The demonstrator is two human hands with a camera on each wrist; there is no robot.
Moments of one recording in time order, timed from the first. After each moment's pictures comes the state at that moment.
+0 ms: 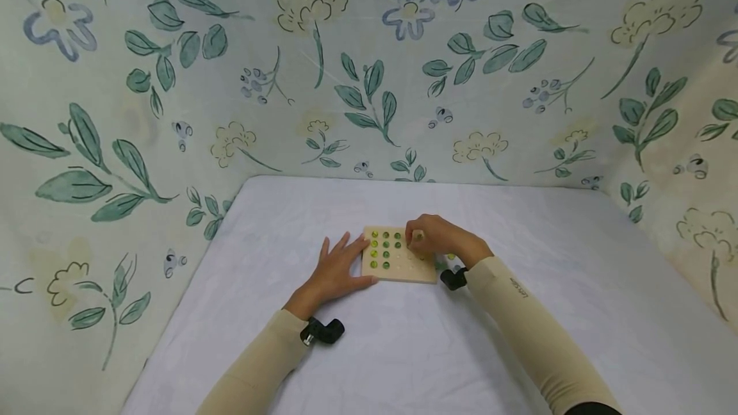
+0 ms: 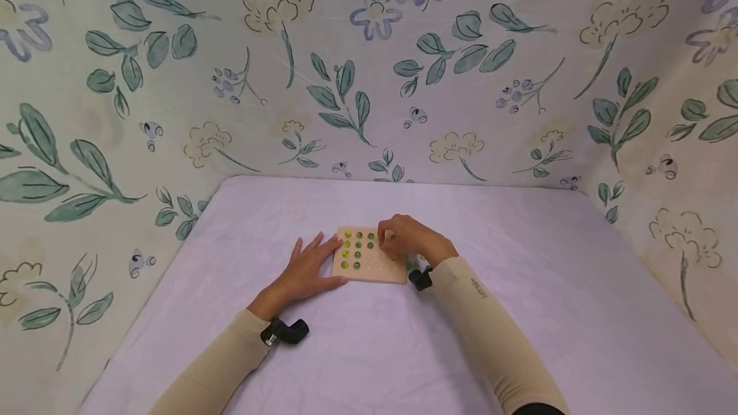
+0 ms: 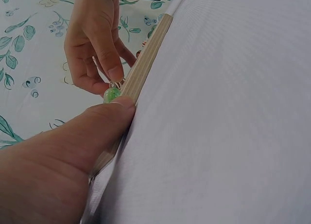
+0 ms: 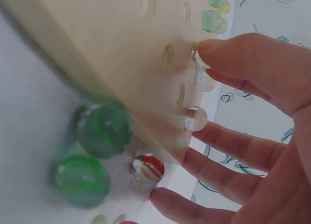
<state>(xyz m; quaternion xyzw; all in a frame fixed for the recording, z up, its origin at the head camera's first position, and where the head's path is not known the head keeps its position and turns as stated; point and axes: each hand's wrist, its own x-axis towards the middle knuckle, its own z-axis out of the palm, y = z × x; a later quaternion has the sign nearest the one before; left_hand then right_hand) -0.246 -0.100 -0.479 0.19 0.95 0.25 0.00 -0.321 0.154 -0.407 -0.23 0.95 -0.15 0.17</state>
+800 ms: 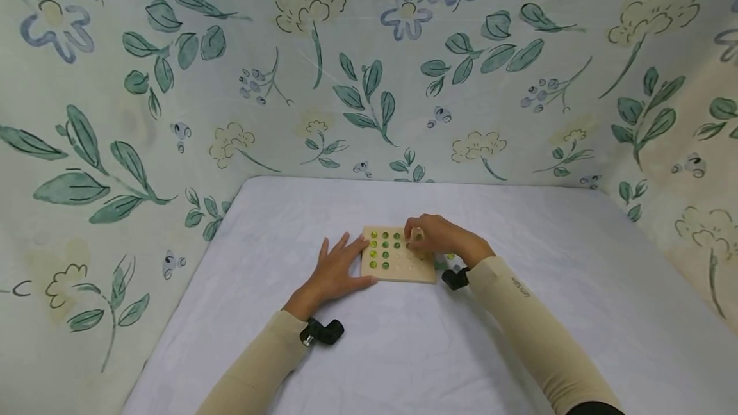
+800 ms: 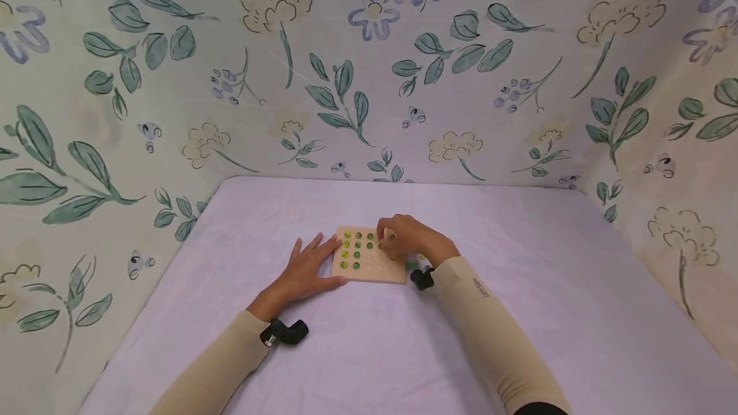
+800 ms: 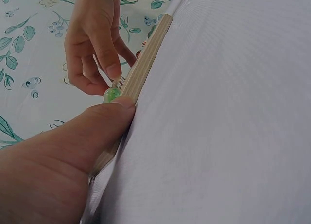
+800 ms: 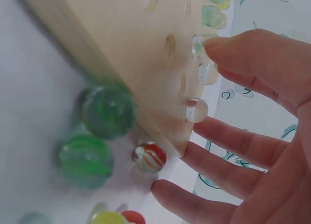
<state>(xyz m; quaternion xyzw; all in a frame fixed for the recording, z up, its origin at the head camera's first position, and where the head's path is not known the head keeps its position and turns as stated) -0.245 -0.099 -0.477 0.19 0.95 0.25 0.00 -0.320 0.158 -0.407 -0.23 0.95 -0.16 0.16</state>
